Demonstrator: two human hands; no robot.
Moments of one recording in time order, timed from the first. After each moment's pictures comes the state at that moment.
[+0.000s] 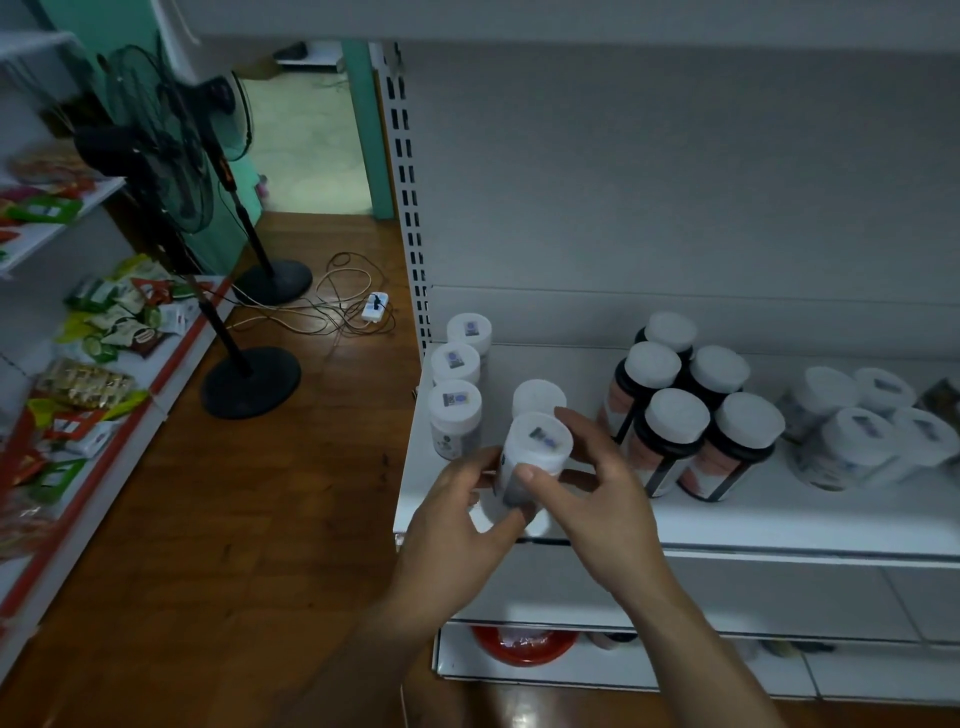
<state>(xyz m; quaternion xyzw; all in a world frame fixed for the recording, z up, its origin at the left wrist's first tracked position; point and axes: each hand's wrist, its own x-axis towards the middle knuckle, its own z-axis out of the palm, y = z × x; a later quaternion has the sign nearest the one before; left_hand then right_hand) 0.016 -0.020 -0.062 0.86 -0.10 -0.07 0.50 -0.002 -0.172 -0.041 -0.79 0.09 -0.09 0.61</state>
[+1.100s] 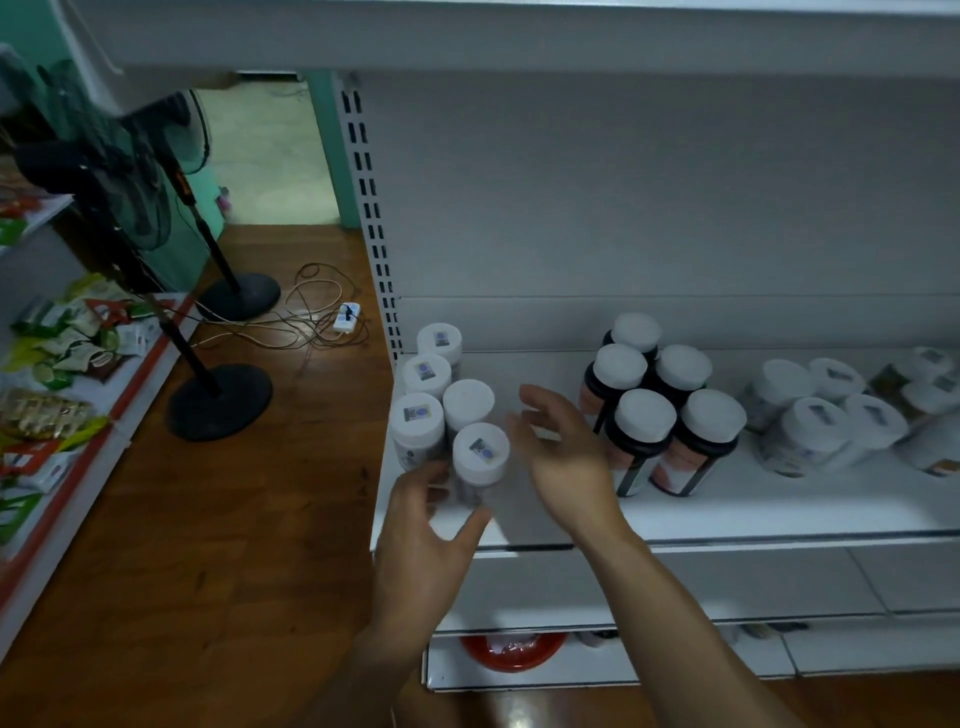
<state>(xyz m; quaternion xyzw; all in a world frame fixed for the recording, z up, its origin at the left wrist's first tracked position) 0.021 -0.021 -0.093 0.86 -0.03 0.03 0.51 0.039 -0.170 -0.033 -0.78 0.16 -0.09 0.60</state>
